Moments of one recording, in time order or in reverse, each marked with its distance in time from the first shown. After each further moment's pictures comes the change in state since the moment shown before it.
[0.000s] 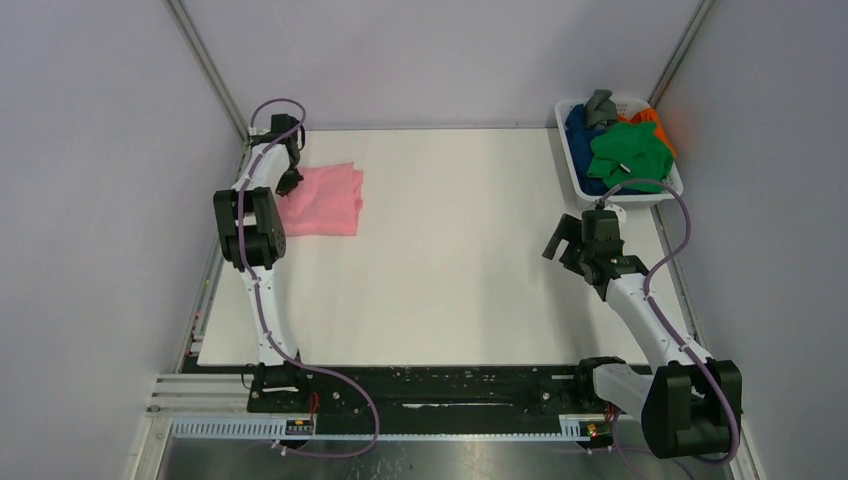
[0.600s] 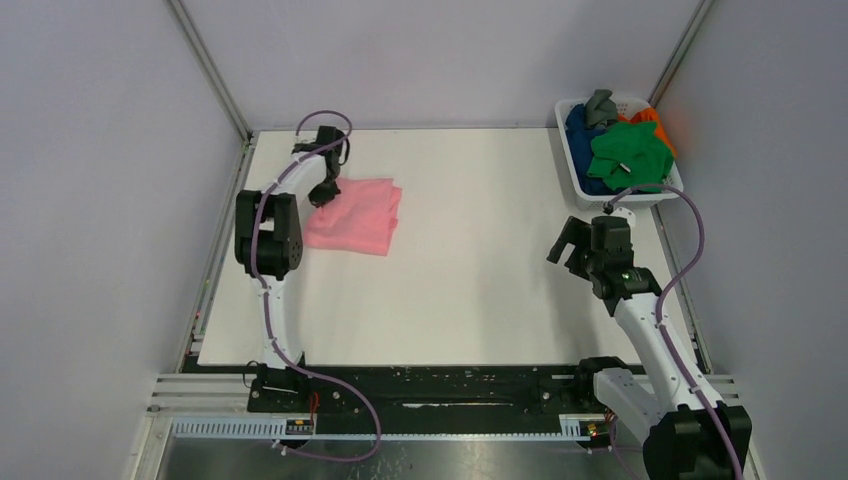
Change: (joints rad) left arm -0.220 -0.119 -0.225 0.020 -0.024 -0.063; right arm 0.000 -0.173 0.002 -0.115 -0.017 -0.014
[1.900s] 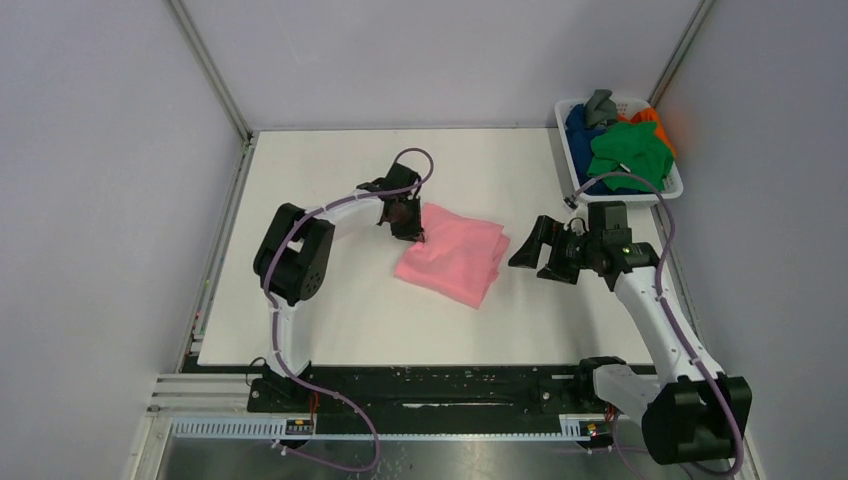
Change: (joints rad) left arm -0.336 -0.138 -0.321 0.339 0.621 -0.028; right arm 0.000 0.201 0.165 -0.154 -0.698 -0.027
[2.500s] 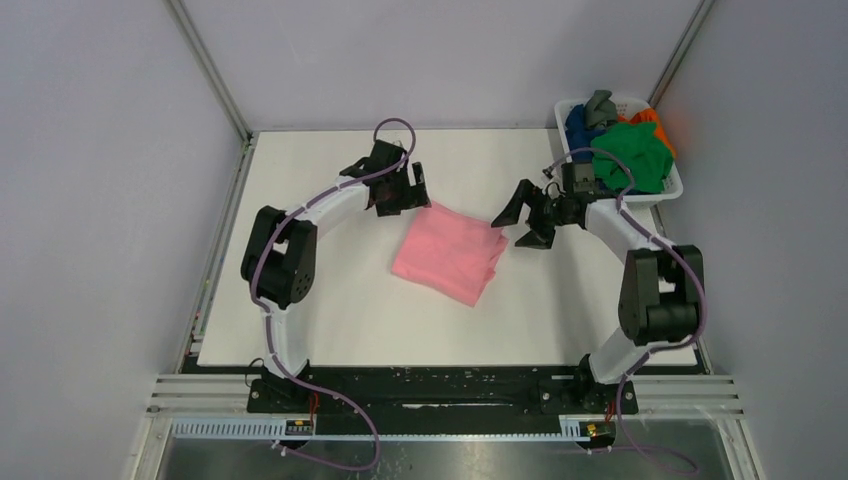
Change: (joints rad) left arm 0.047 -0.050 0.109 0.032 -0.065 -0.076; right arm 0.000 0.603 0.324 0.168 -0.086 0.109
